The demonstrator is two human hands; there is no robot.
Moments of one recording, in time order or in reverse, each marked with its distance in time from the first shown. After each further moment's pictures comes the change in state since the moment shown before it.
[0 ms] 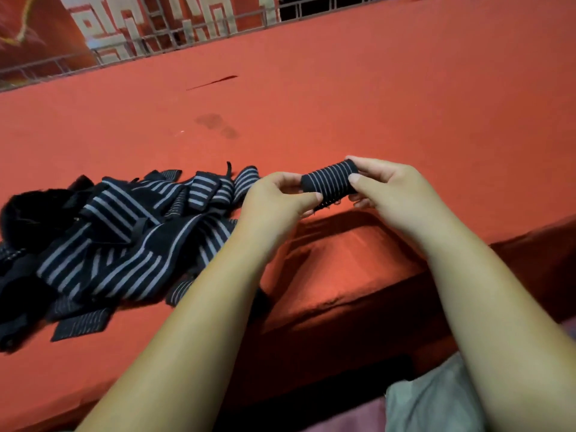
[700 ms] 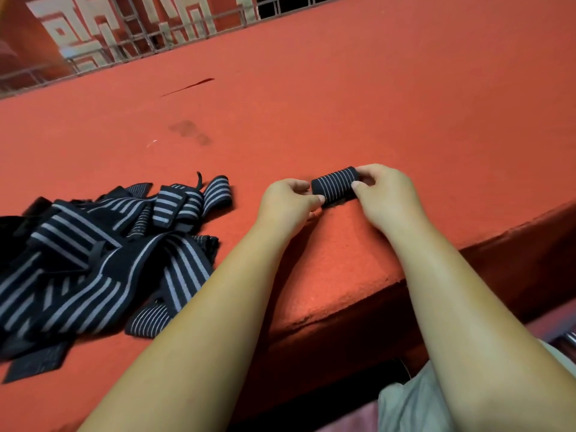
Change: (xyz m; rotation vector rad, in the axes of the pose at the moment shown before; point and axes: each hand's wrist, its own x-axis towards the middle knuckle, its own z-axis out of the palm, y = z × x) left_hand 0.060 -0.014 0.074 0.133 -0.092 -0.126; right_hand 0.043 0.045 -0.026 -0.486 0.258 0.093
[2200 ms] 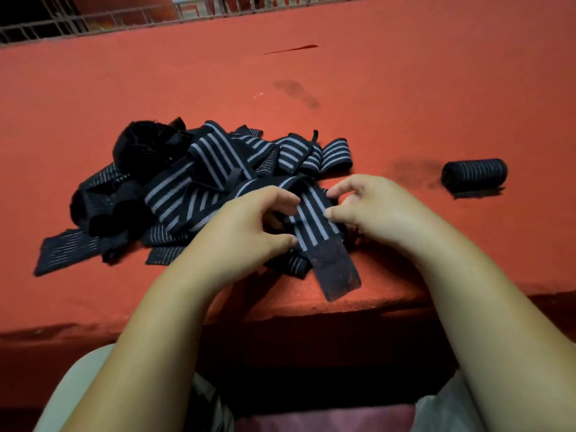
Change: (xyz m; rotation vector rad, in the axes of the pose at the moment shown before) left_hand -0.161 -0.085 -0.224 0.432 0.103 0.200; right_hand -0.108 -0.138 0.108 0.099 -0.687 -0.149
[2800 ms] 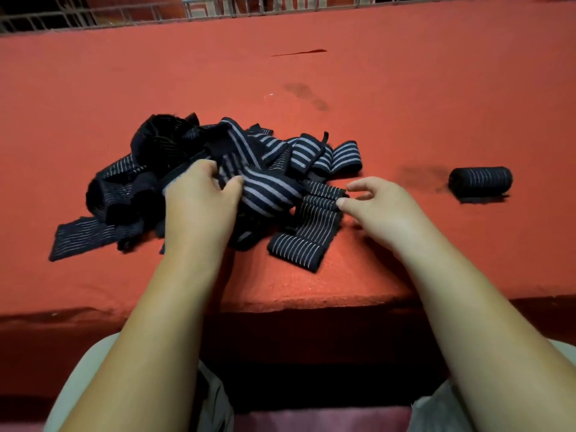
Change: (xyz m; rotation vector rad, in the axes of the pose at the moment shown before) left_hand 0.004 -0.024 -0.027 0.108 0.665 -0.270; right_hand -0.003 -0.003 0.019 0.041 0.211 0.086
